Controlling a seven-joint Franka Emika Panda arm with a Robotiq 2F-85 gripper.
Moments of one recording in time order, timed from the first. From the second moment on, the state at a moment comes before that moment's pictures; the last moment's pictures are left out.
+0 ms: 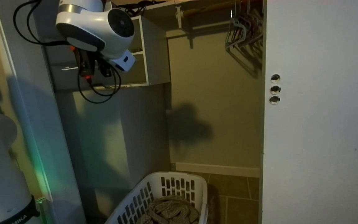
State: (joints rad) arm -0.21 -0.68 -0.12 -2.56 1.24 1.54 -0.35
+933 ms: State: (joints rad) arm -0.24 -0.77 -0.11 -2.62 1.24 1.61 -0.27
